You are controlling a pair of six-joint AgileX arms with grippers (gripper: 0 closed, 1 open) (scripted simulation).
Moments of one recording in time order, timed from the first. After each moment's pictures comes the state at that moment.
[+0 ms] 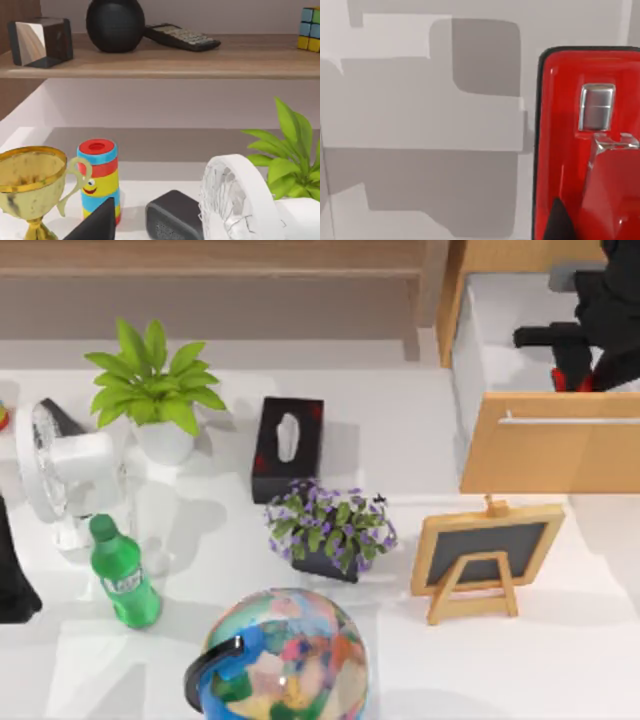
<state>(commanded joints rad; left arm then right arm) 0.00 0.00 0.00 0.00 0.00 0.00 0.13 2.35 2.08 -1.21 0.00 0.14</state>
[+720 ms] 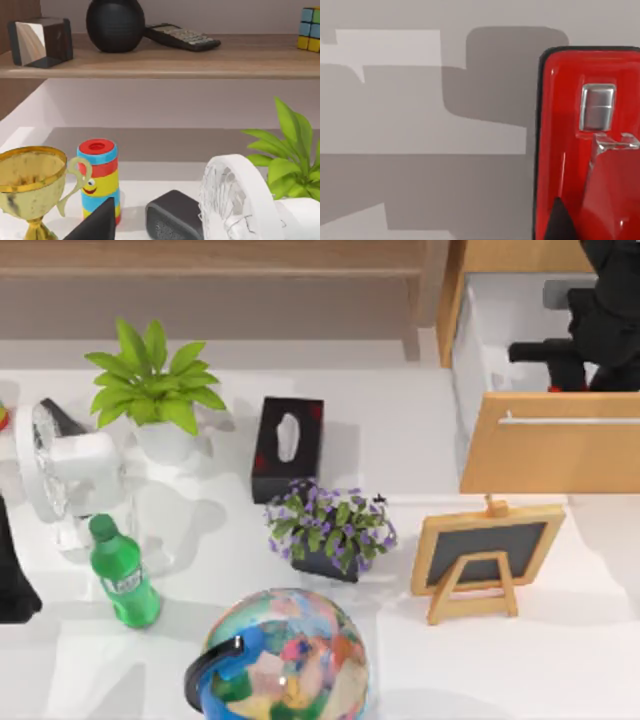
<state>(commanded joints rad) 0.00 0.00 0.00 0.00 0.00 0.00 0.13 2.38 2.06 -1.20 0.00 0.15</state>
